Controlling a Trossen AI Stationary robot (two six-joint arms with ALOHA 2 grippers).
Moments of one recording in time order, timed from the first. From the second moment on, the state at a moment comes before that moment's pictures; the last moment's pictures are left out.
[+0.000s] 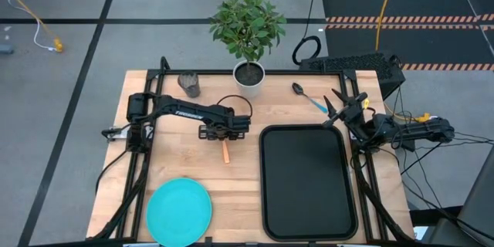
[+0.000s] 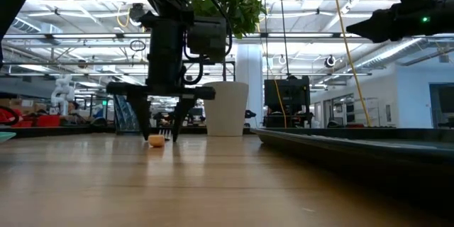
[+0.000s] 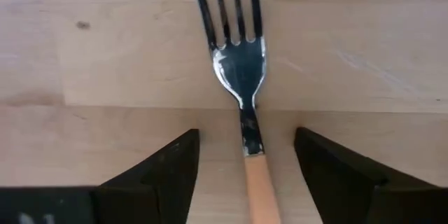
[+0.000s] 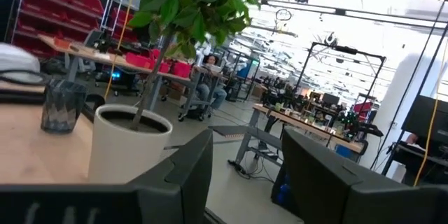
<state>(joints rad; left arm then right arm) 0.10 1.97 1.28 -0.89 -0.06 -1.47 0.08 0.17 0.02 0.52 0.92 -0.63</state>
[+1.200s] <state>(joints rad) 0.08 1.96 1.64 -0.88 -0.03 -0.77 0.08 0.17 0.02 0.46 0.99 -0.58</state>
